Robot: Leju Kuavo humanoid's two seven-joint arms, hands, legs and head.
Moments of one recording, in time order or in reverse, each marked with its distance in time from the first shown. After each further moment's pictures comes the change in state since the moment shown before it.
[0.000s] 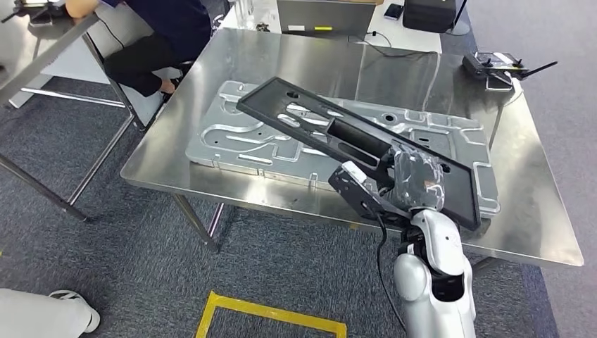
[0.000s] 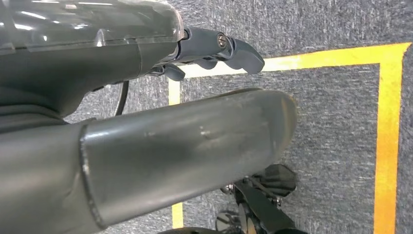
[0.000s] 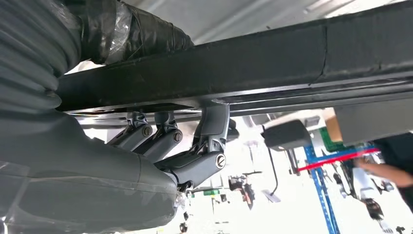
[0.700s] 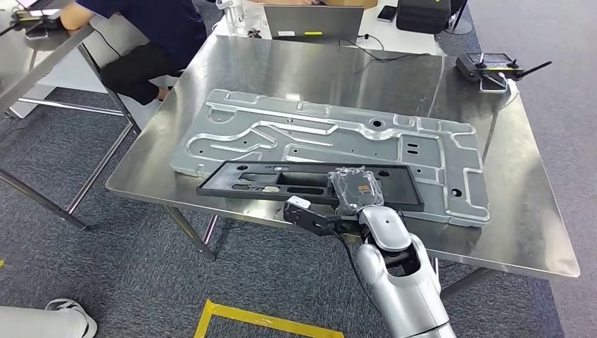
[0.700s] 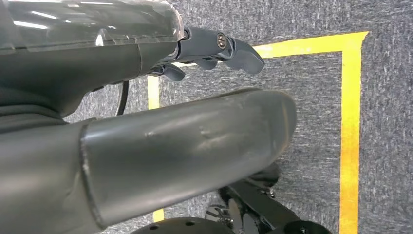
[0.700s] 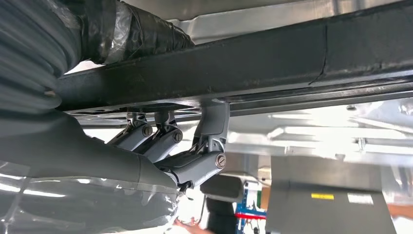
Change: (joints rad) left arm -0.024 0.074 0.009 0.140 -0.020 0.059 -0.048; right arm -0.124 -0.017 0.159 0.375 0.053 0.096 -0.134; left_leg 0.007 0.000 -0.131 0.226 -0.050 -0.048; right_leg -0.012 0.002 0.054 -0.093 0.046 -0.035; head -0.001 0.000
